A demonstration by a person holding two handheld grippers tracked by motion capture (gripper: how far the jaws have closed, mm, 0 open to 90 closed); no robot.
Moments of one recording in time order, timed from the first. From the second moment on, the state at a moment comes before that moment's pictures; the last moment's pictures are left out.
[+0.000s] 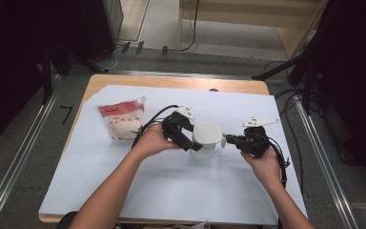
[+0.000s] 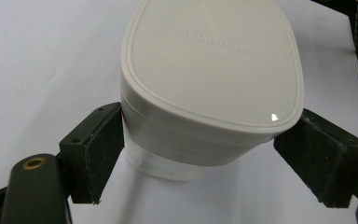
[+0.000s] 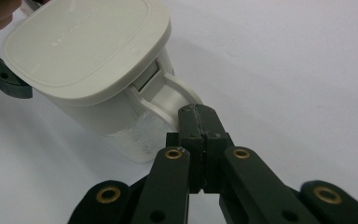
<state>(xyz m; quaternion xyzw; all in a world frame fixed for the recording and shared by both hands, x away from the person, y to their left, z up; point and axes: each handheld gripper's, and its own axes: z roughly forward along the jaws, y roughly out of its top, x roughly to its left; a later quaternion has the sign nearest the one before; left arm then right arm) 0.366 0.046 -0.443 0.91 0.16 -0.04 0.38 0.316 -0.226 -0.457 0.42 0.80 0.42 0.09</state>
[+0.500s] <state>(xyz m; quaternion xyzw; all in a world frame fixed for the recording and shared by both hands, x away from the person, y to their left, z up) 0.364 0.046 -0.434 0.91 0.16 -0.03 0.38 0.315 -0.225 -0.457 0.42 0.80 0.42 0.09</state>
